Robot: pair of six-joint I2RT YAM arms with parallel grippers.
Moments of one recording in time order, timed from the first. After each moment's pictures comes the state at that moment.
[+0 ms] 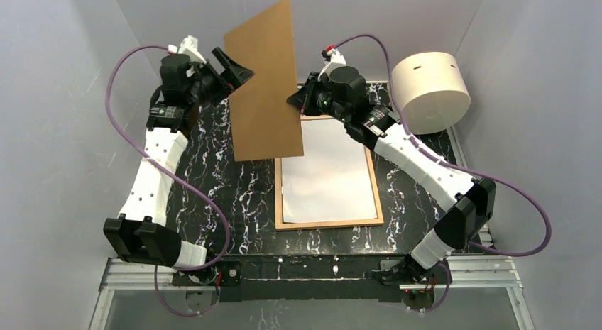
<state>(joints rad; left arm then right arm) -0.08 1.40 1.55 -0.48 0.33 -0.71 0.76 1.59 1.60 -0.25 -0.06 0.64</state>
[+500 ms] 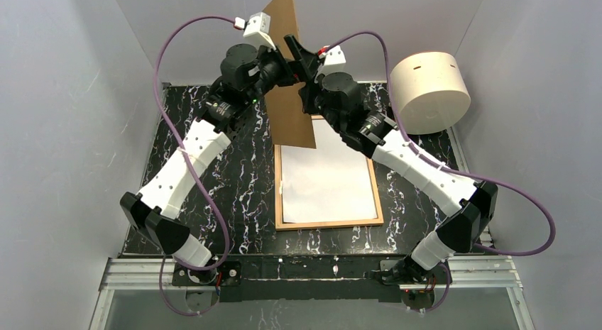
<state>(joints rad) -0.57 1.53 1.76 -0.25 0.05 -0.60 0.84 1.56 1.63 -0.25 0.32 0.33</state>
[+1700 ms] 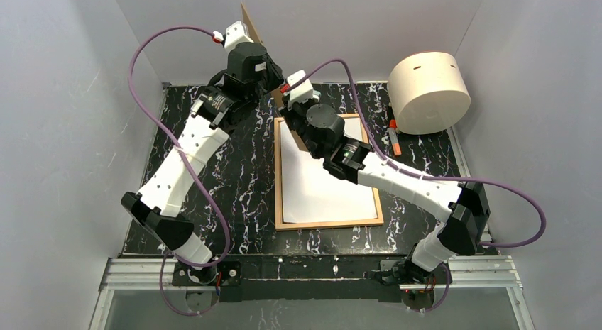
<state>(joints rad) -0.62 1.59 1.94 -0.67 -0.45 -0.74 1.03 1.55 1.42 0.19 0.51 -0.16</state>
